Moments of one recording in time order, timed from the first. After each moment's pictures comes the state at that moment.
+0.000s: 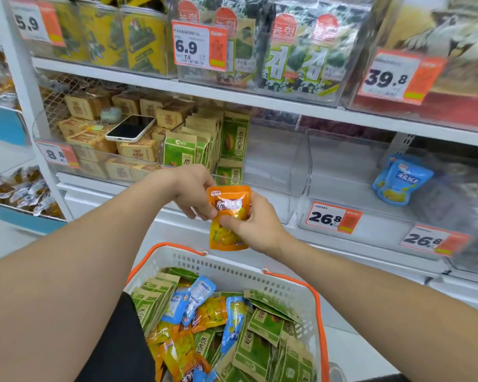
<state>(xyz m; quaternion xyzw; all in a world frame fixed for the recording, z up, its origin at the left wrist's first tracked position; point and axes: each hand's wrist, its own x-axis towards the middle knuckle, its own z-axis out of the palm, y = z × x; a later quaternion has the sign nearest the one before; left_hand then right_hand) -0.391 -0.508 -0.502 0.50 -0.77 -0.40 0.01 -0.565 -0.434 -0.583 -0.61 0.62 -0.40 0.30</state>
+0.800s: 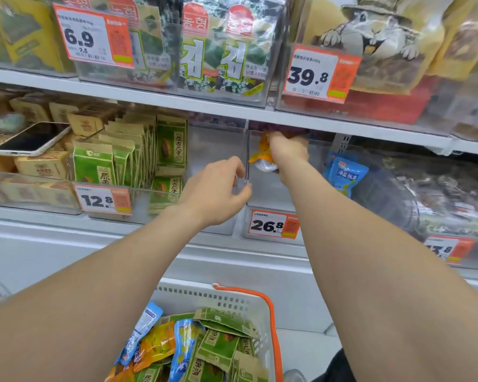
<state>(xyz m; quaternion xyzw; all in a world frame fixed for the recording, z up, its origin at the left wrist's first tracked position) -0.555 -0.494 -0.526 0.38 -0.87 -0.10 0.30 -0.735 -0.509 -0.479 -0.27 0.73 -0.60 0.20</state>
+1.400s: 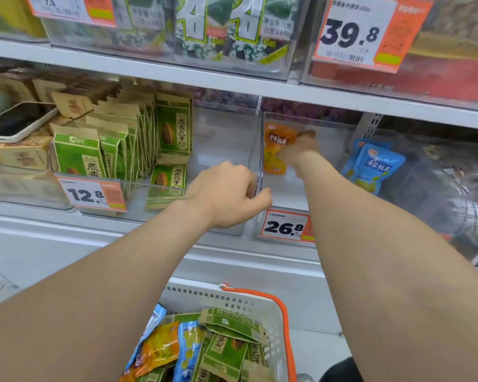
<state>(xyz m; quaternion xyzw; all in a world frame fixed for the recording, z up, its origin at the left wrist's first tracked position) -0.571 -0.515 -0.542 0.39 -0.89 -0.05 0.22 -0.788 -0.581 -0.534 -0.38 0.85 -0.33 0.14</state>
